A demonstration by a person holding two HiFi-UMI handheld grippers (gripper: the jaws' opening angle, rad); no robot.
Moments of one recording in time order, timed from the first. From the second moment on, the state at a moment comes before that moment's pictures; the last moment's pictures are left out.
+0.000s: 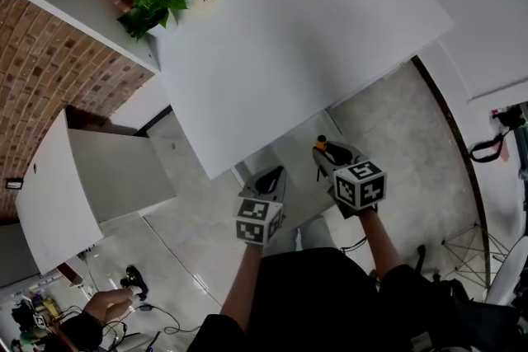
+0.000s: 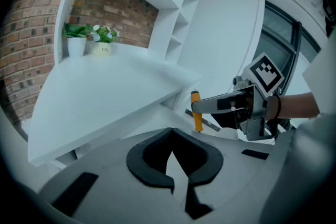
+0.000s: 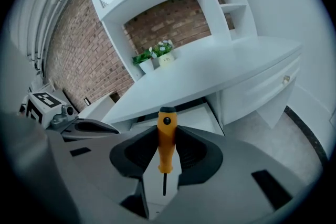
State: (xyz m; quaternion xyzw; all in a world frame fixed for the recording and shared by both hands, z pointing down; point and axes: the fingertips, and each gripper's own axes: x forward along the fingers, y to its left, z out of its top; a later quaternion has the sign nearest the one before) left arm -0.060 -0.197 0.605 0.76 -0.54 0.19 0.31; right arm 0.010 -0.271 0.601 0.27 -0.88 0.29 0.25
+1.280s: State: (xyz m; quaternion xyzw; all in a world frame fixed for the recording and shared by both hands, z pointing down) left arm -0.050 -0.215 0.718 0.73 -0.49 0.23 0.41; right arm -0.013 -0.282 0.775 0.22 -0.77 0.38 0.46
